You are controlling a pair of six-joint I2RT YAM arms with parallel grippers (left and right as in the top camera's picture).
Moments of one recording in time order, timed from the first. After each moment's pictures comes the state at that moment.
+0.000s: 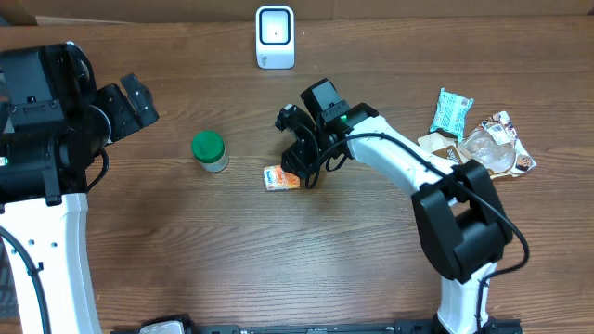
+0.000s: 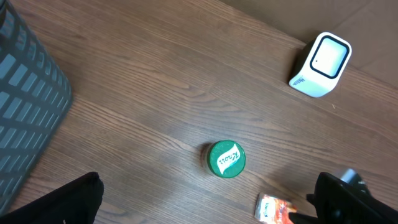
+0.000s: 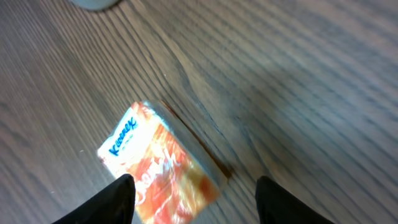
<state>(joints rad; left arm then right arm) 0.14 1.37 1.72 -1.21 -0.02 -0.34 0.54 2.06 1.47 -0.63 -0.39 -0.22</state>
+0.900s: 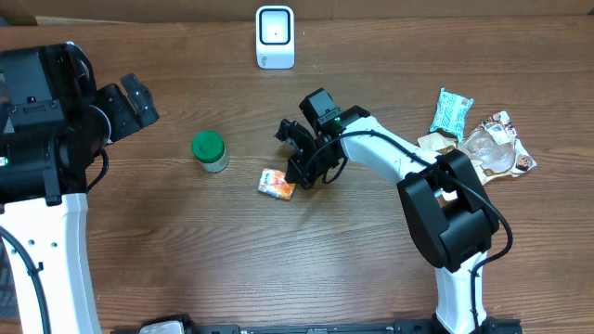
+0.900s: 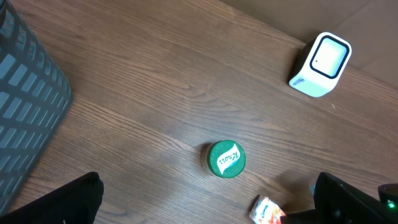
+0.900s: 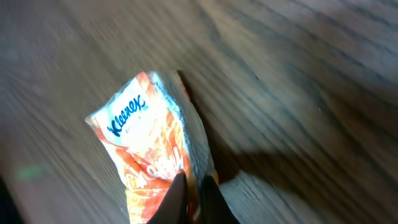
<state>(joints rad) 0.14 1.37 1.72 -1.21 -0.02 -0.34 0.54 2.13 1.48 -0.71 -0.53 -0.05</state>
